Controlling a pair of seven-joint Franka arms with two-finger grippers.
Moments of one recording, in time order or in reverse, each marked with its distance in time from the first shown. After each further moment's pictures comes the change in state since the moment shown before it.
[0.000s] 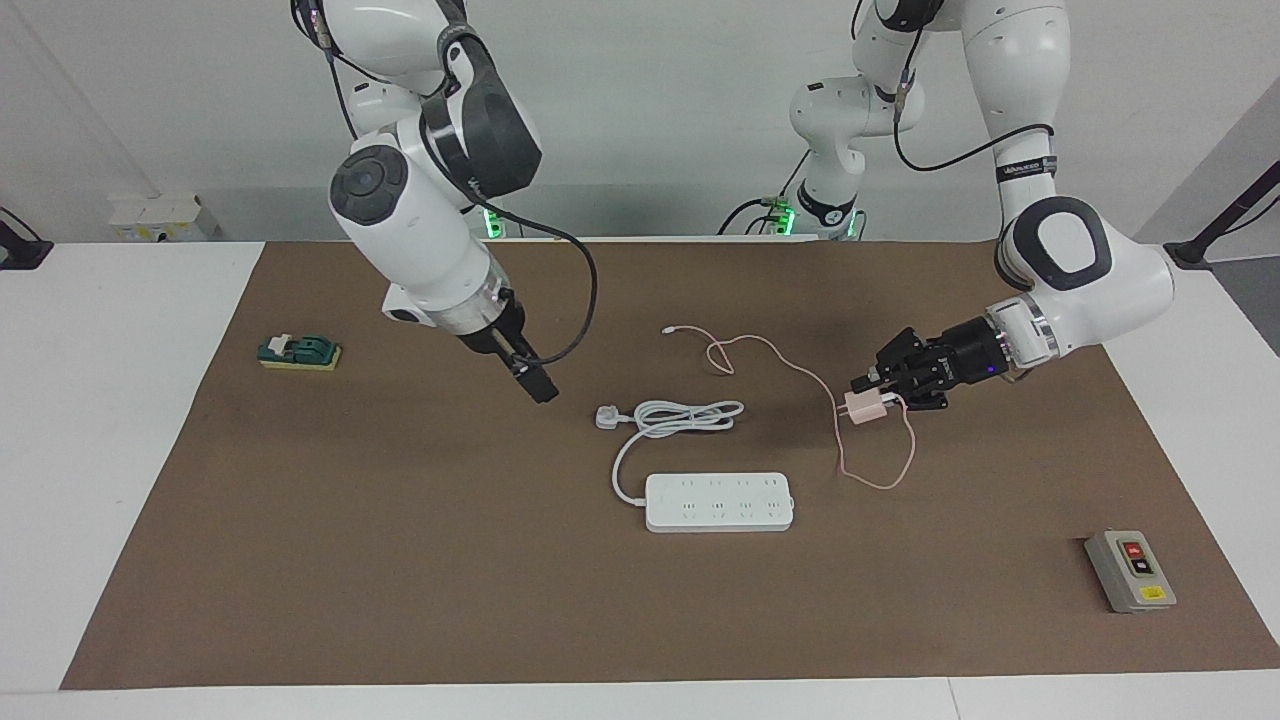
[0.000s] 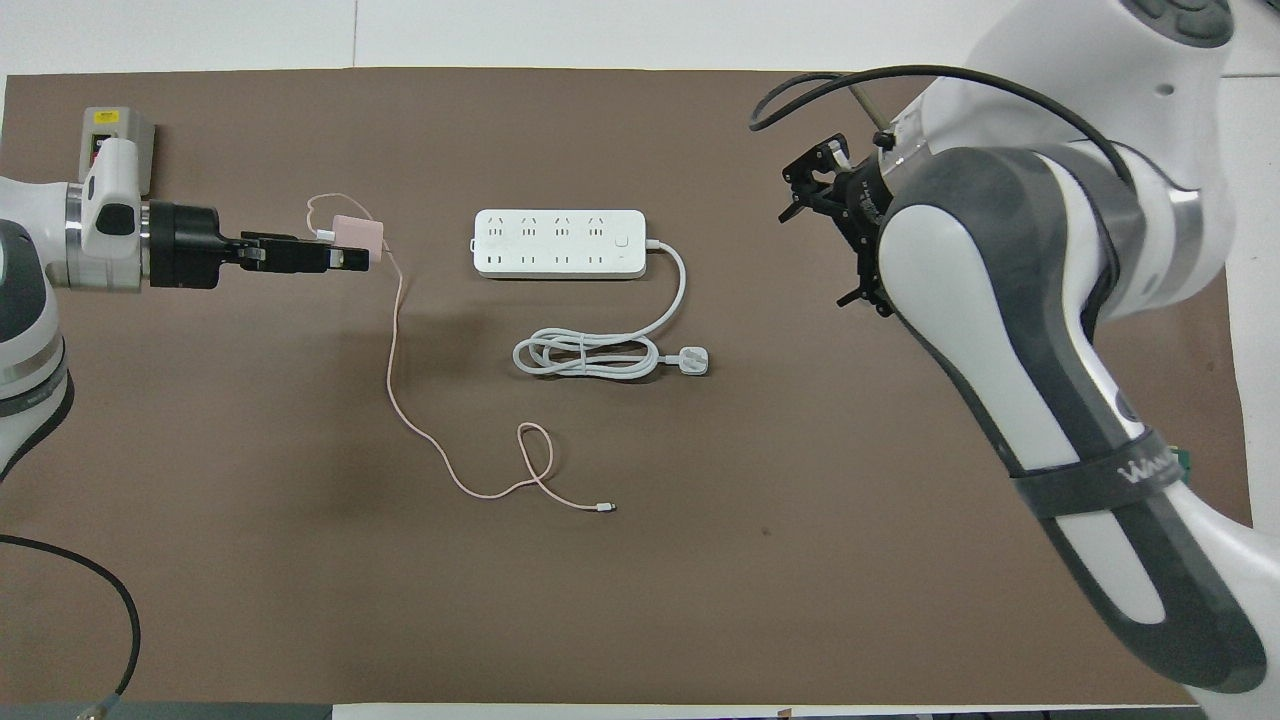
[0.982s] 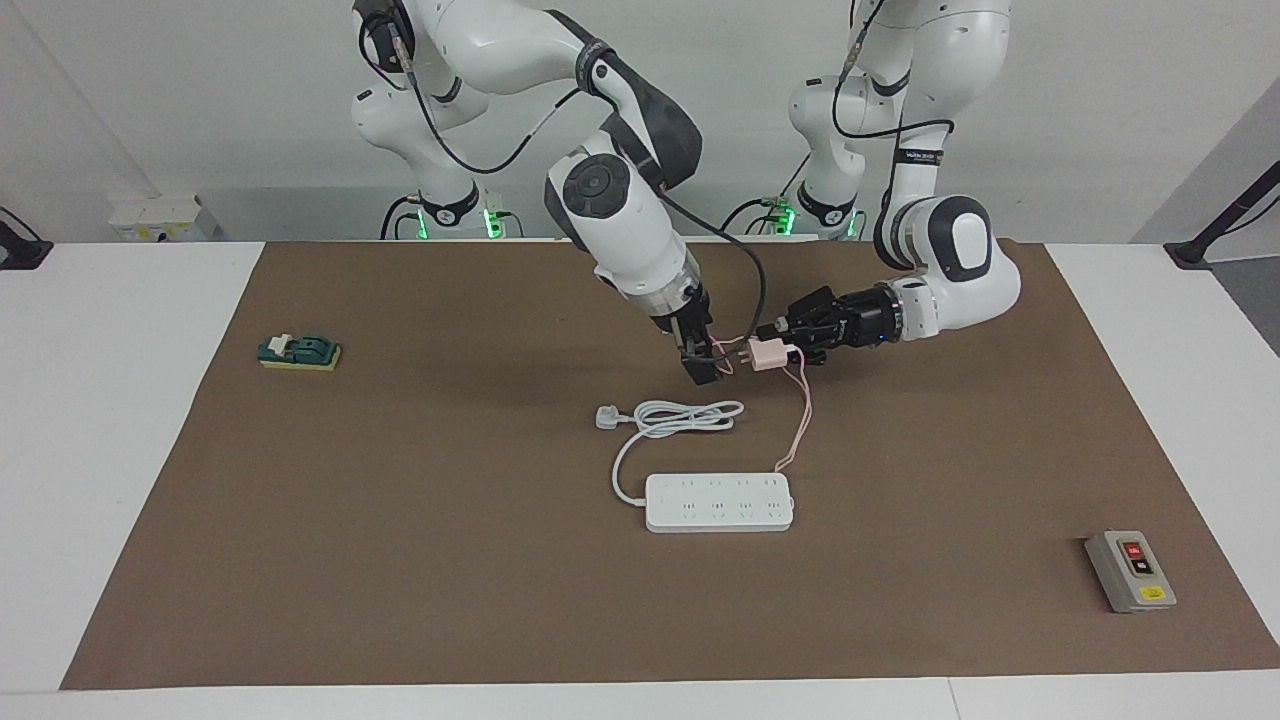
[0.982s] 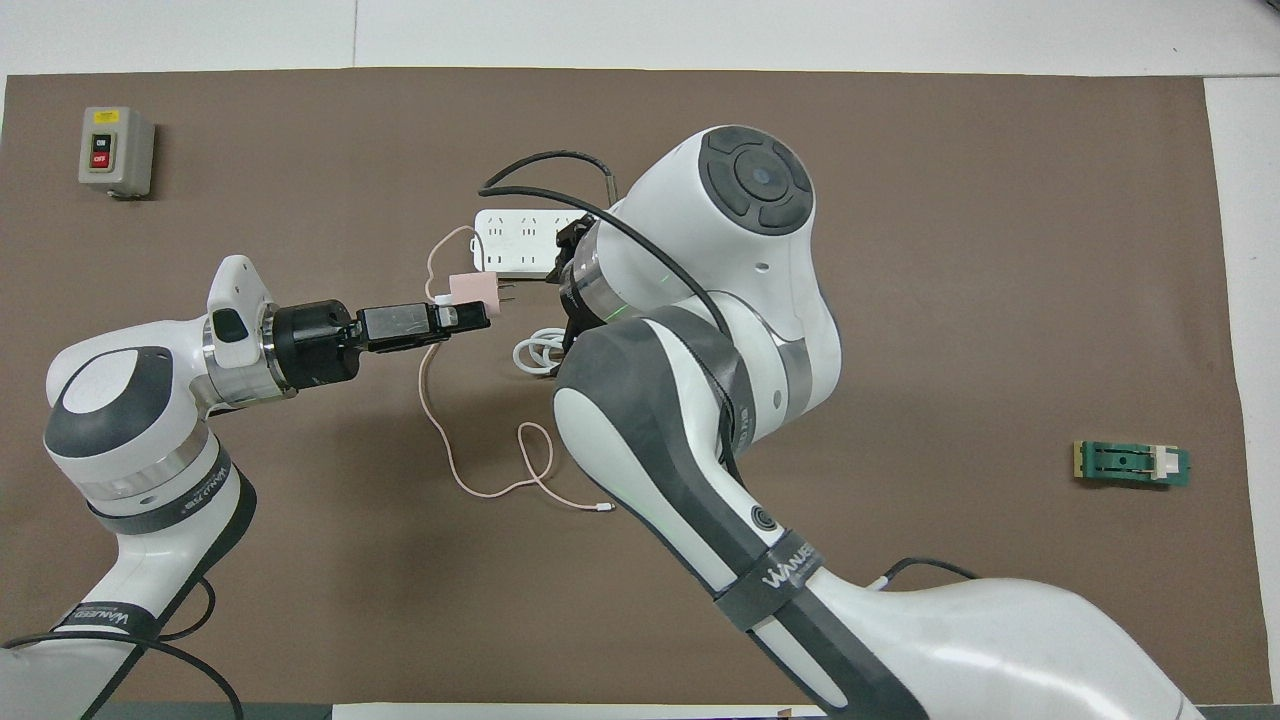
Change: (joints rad) left arm -0.135 -0.181 0.007 -0.440 -0.711 -0.032 0.069; right arm 0.321 0.106 0.010 -0.034 0.173 0.324 0.825
